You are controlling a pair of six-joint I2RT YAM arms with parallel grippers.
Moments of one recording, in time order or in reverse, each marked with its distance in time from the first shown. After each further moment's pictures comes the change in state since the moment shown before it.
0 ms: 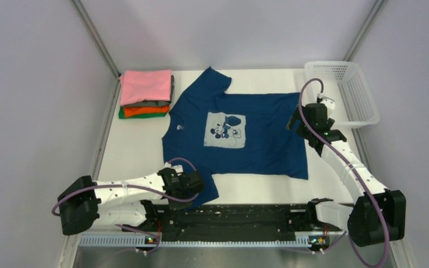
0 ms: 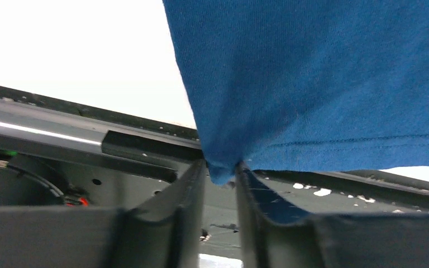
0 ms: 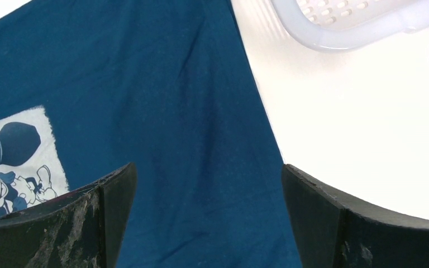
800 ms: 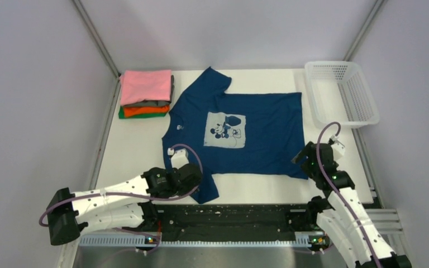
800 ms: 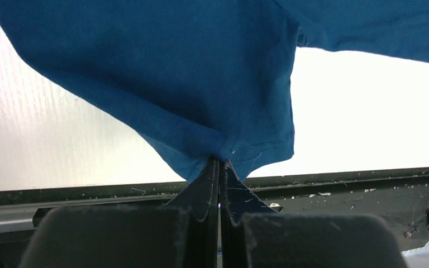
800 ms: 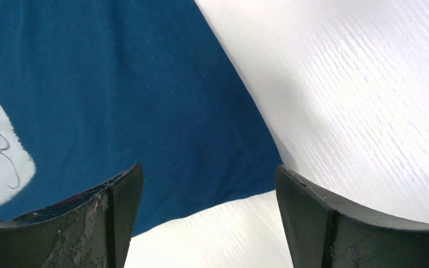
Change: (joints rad) left arm 0.004 -0.179 0.047 0.200 -0.174 0.132; right arm 0.000 -0.487 -0.381 -0.233 -0.032 0.269
